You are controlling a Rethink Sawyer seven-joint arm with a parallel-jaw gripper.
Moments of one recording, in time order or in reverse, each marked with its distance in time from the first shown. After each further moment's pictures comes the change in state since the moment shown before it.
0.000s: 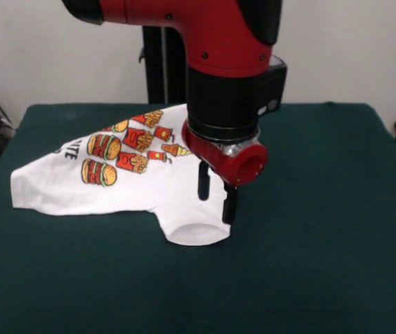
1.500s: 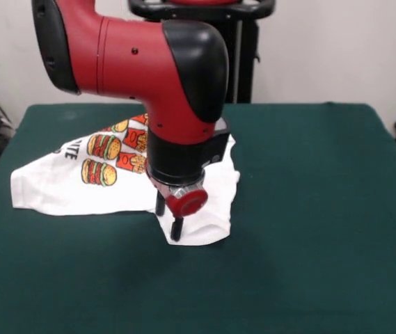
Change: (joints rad) arm 0.026 0.172 -0.193 -0.004 0.028 -0.105 0.000
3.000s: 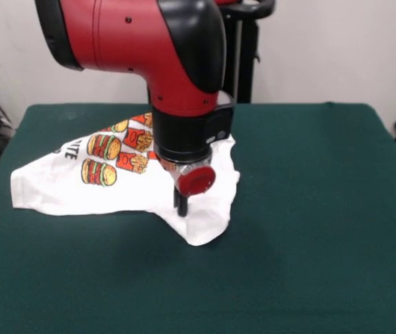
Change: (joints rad) arm -0.038 -0.082 0.031 0.150 0.060 -0.112 0.000
